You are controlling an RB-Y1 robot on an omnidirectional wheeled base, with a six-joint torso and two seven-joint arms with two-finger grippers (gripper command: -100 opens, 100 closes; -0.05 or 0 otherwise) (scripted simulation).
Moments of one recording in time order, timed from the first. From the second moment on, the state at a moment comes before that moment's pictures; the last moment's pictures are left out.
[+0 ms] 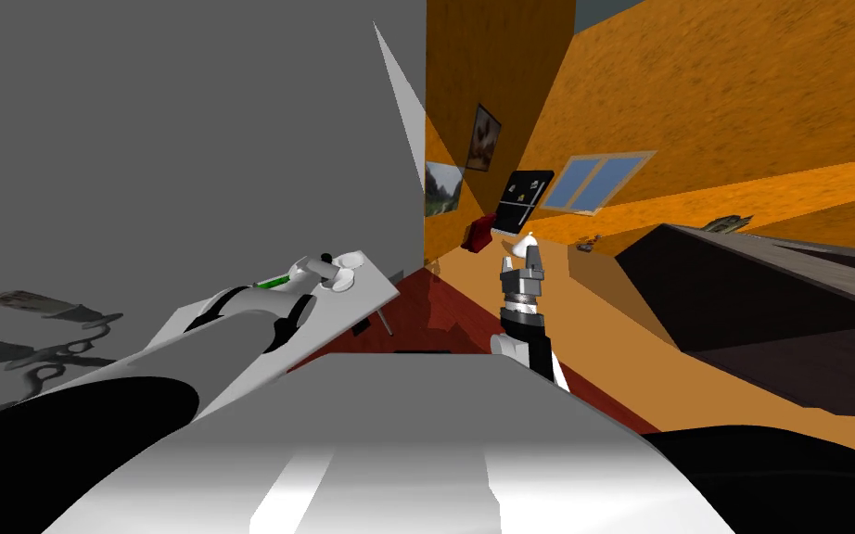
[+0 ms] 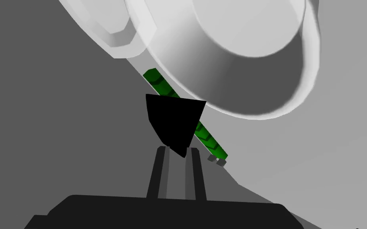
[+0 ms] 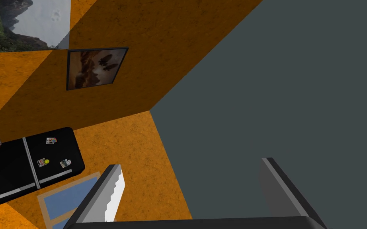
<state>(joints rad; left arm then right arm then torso) -0.81 0.67 -0.05 -0.42 -0.12 0.65 0.18 0.52 -0.02 0.00 -2.35 -0.01 -0.39 0.01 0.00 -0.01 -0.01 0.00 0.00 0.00</state>
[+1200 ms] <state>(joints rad) -0.77 0.64 0.03 -0.55 -0.14 0.72 0.09 0.52 -0.02 0.00 -2.35 -0.01 -0.39 0.01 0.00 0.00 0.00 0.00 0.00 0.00</state>
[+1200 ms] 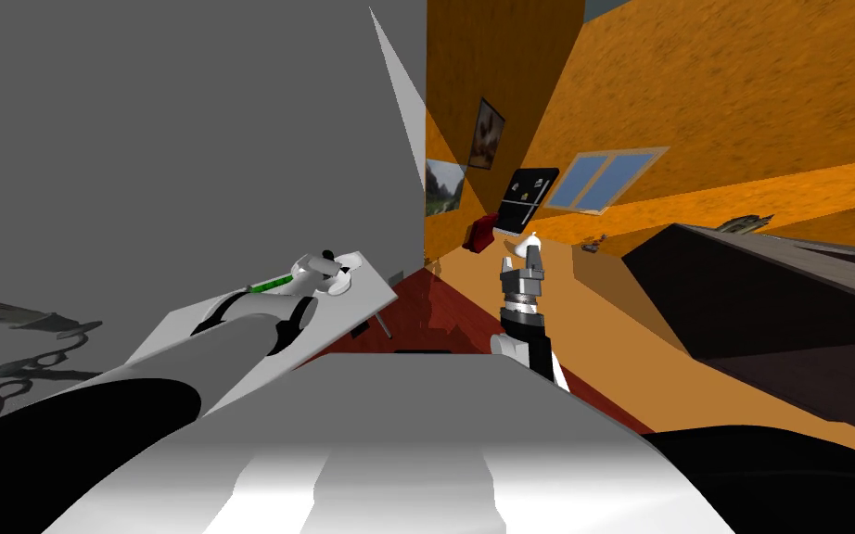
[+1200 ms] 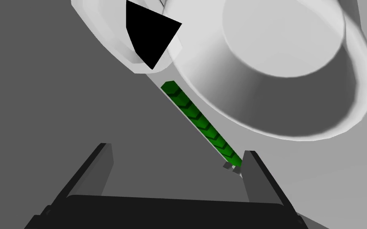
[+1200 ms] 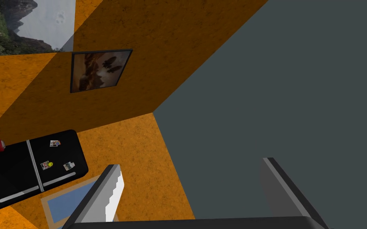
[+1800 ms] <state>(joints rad) -0.79 0.57 0.16 -0.60 -0.21 0.73 -0.02 0.52 -0.02 0.00 -2.35 -0.01 -0.39 0.01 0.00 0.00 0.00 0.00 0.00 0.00</state>
